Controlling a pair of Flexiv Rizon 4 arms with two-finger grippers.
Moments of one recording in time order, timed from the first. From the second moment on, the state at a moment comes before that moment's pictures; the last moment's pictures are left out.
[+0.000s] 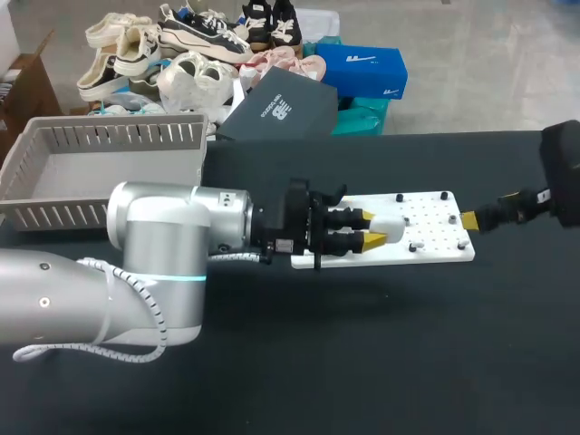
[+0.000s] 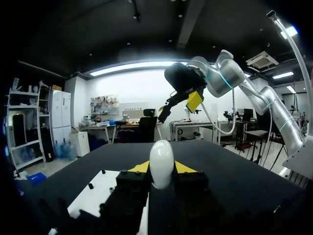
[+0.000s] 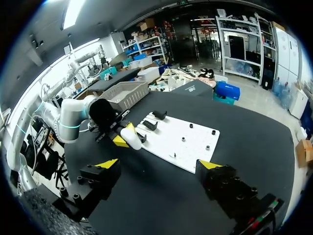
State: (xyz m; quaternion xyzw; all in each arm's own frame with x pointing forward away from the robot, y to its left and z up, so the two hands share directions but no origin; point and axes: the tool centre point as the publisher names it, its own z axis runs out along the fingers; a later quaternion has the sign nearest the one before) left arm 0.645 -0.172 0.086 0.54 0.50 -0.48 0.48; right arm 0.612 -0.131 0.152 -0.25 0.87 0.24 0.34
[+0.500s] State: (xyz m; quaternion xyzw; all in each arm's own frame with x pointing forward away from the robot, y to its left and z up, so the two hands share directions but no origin) left arm 0.648 -0.173 0.086 0.53 0.48 -0.48 0.50; right arm 0.568 -0.106 0.148 -0.29 0.87 0.24 0.32
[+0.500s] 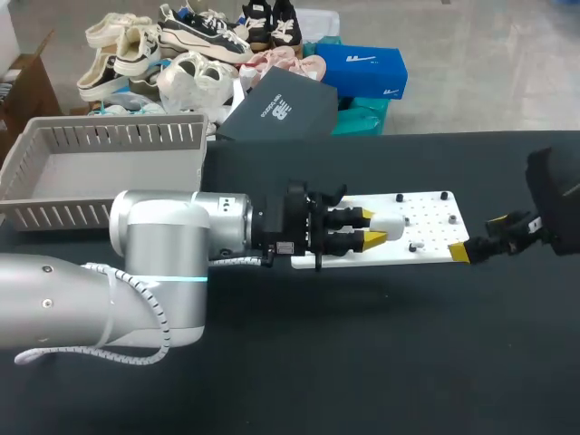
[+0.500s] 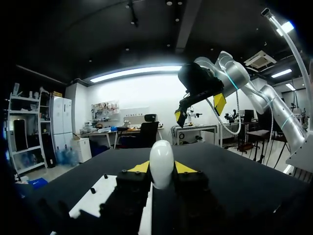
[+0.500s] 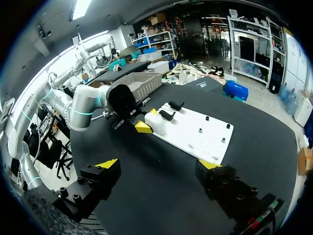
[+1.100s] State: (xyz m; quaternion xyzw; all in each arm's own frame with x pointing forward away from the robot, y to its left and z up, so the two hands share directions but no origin) left arm 0.642 -0.173 0.082 0.53 0.48 -0.50 0.50; right arm 0.575 -0.082 0.126 -0.29 0.88 0.23 0.29
